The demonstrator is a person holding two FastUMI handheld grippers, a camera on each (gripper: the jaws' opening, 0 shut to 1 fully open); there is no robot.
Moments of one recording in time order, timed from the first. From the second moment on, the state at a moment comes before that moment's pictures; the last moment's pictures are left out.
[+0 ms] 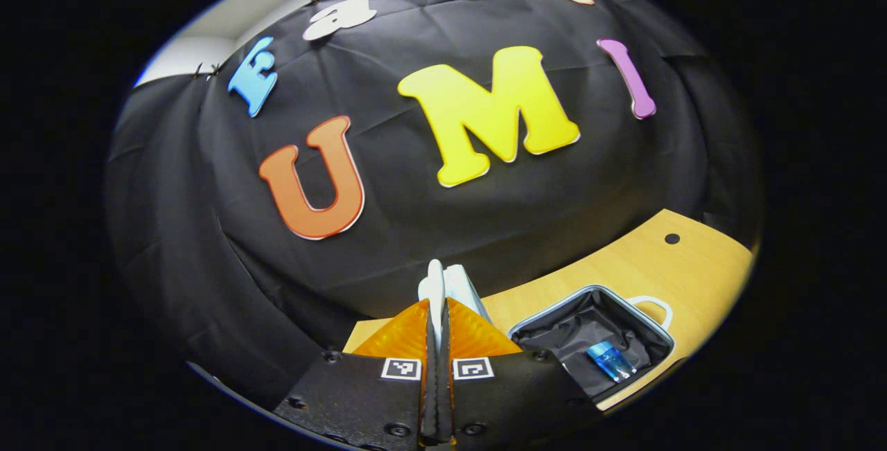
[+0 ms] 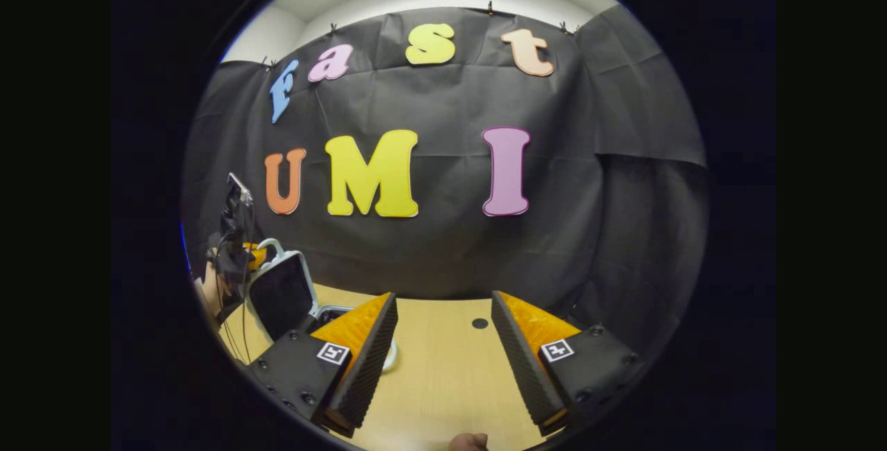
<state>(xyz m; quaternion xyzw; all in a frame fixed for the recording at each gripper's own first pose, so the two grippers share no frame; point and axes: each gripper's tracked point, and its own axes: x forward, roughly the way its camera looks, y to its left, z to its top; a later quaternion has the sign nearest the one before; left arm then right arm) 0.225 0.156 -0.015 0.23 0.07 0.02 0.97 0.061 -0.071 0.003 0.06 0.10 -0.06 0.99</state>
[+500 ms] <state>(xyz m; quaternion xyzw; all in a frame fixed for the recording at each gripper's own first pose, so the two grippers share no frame) 0.223 0.026 -0.058 0.18 0.05 0.01 0.98 0.044 -0.099 -0.014 0.05 0.11 -0.09 0.99</state>
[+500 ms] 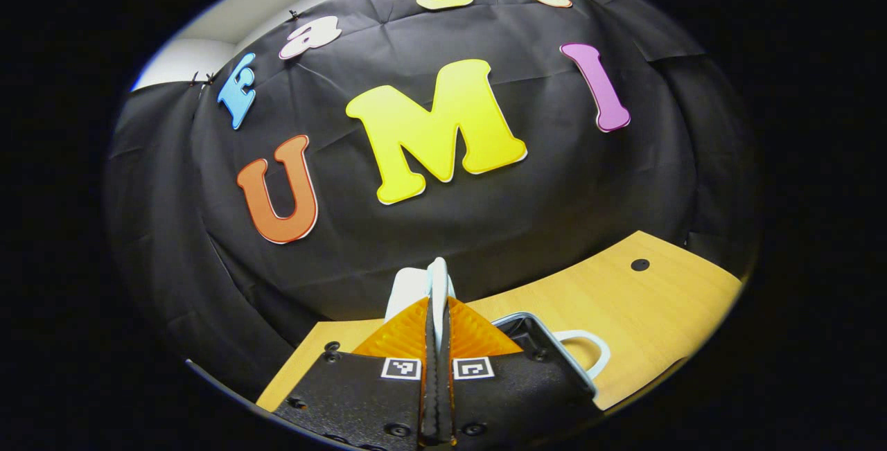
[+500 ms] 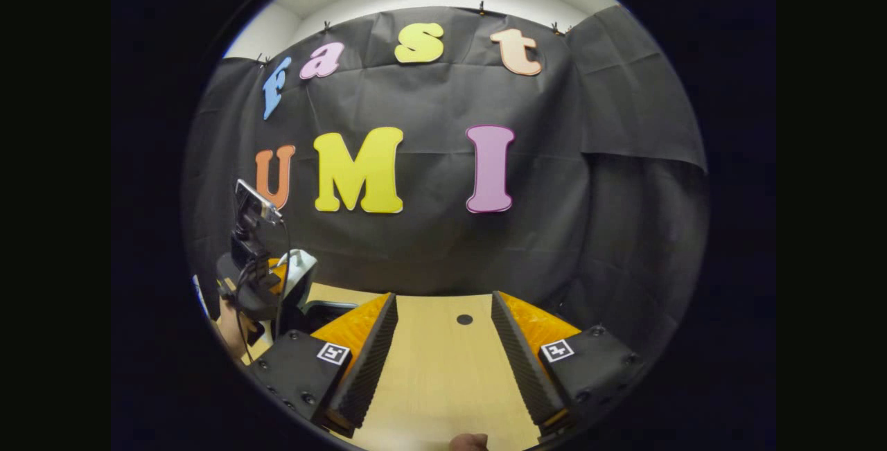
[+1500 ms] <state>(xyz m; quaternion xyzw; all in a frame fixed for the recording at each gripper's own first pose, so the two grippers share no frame) 0.243 -0.103 -0.241 0.22 0.18 -0.03 0.96 0.024 -0.164 -0.097 0.05 0.18 -0.10 0.98</state>
